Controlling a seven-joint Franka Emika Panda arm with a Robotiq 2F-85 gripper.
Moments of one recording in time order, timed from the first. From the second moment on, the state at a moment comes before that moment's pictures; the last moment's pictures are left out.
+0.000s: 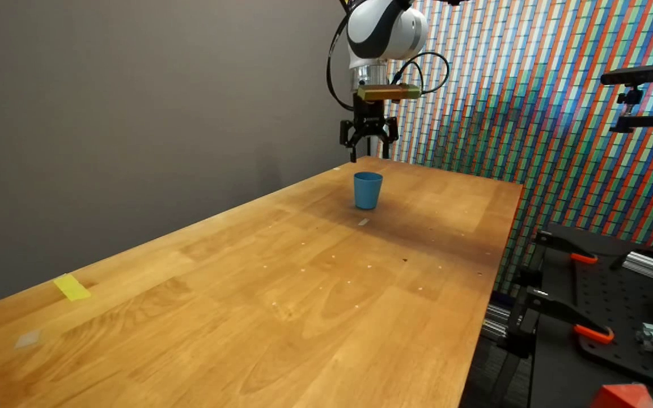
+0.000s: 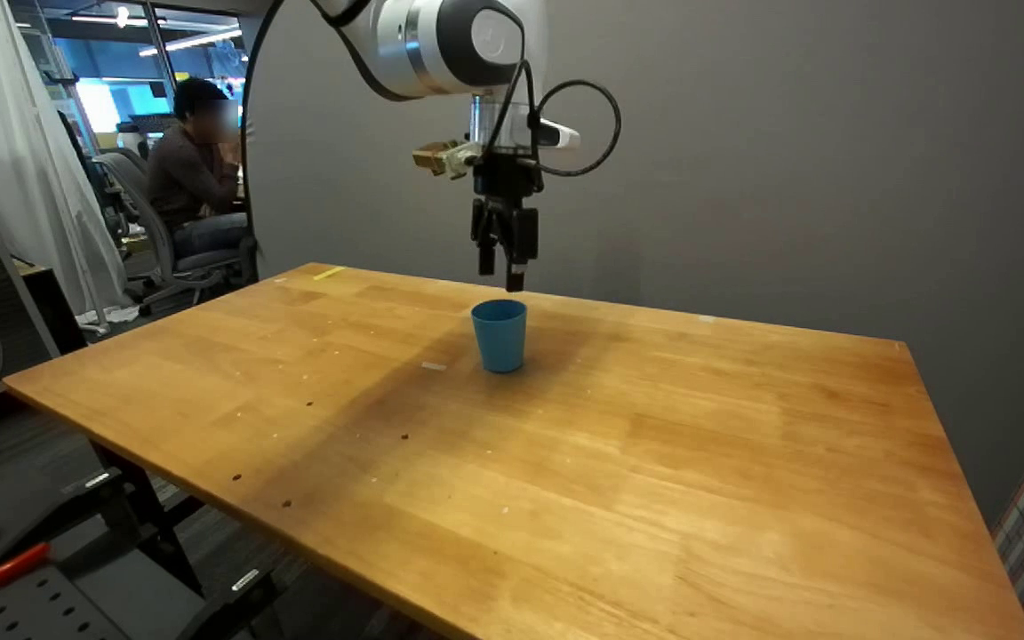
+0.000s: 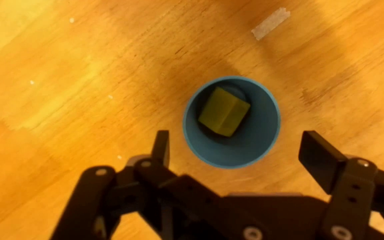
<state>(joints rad) 0.00 0.53 -0.12 -1.77 0.09 2.15 0.40</state>
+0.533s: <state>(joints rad) 0.03 0.22 -0.10 -1.89 -0.06 2.12 0.30</state>
